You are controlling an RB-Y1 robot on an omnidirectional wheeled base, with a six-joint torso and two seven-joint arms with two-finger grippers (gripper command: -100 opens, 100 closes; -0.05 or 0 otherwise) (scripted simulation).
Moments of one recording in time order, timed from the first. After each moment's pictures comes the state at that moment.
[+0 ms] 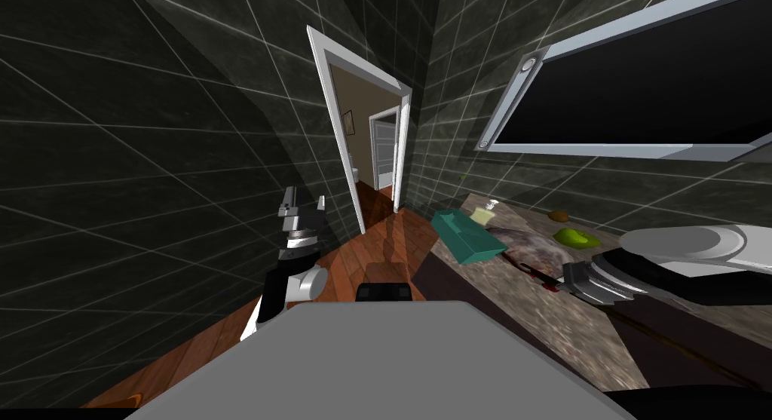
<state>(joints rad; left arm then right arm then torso) 0.47 0.05 -0.06 -2.39 0.11 -0.37 0.17 0.50 -2.20 0.66 -1.46 0.57 -0.61 -0.13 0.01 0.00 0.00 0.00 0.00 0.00</state>
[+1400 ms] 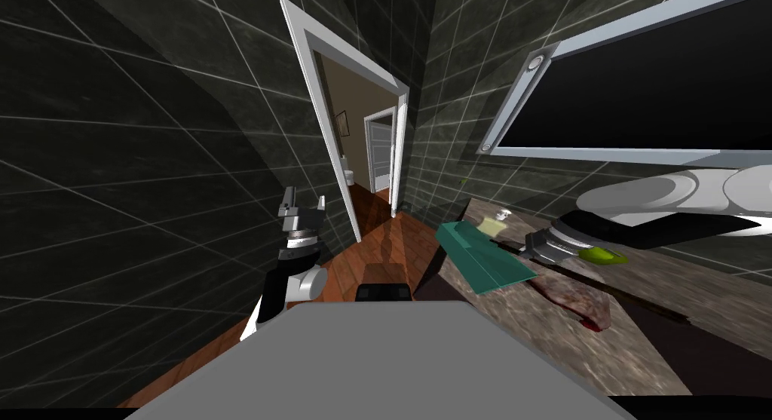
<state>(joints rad) 0.47 0.05 -0.06 -2.39 0.11 -0.37 0.17 0.39 -2.45 0.56 -1.66 0.46 -0.72 -0.25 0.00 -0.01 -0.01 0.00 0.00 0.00</state>
